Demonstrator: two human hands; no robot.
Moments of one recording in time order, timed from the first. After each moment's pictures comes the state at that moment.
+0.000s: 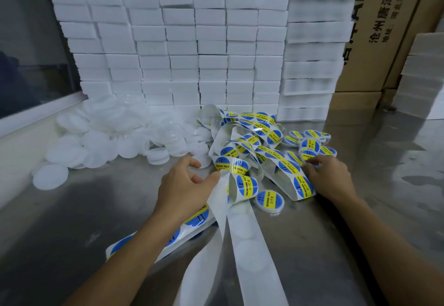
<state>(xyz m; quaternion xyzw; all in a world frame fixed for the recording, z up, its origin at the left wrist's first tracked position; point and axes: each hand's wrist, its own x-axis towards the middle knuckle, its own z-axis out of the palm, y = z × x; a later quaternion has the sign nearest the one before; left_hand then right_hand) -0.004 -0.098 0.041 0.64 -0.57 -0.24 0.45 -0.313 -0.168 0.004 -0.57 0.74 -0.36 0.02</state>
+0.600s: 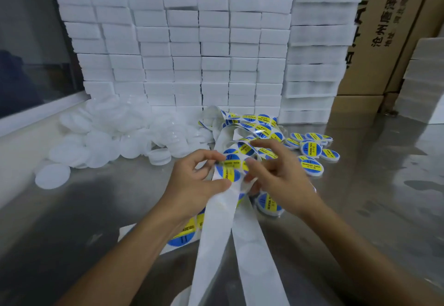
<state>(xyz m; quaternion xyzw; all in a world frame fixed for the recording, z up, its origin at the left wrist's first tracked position) -0.011 -0.091 0.050 0.40 -0.55 -0.46 0.57 -0.196 -0.098 0.055 -0.66 0.44 -0.50 0.34</state>
